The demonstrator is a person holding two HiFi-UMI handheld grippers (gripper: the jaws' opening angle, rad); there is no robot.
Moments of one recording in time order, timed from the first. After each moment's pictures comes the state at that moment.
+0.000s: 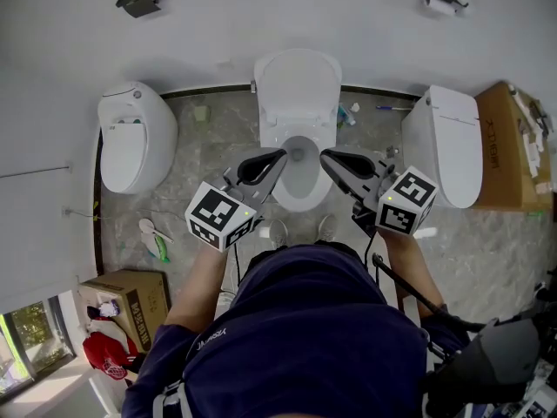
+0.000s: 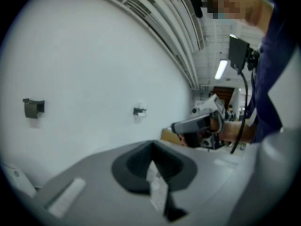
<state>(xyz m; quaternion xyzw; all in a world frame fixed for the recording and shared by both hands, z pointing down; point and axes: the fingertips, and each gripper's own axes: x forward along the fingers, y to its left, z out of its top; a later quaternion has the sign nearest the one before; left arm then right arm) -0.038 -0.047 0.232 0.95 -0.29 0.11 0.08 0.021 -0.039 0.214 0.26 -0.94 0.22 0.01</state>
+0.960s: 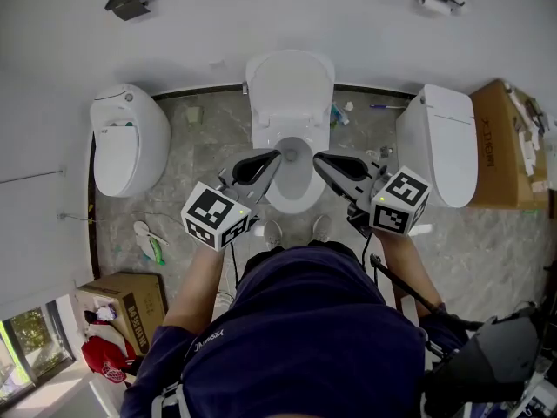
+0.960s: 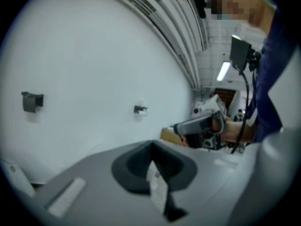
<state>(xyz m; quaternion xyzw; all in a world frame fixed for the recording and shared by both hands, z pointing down) -0.031 -0.052 0.246 0.95 -0.28 0.11 0.10 0.027 -0.039 0.227 0.25 -0.94 0.23 0.02</state>
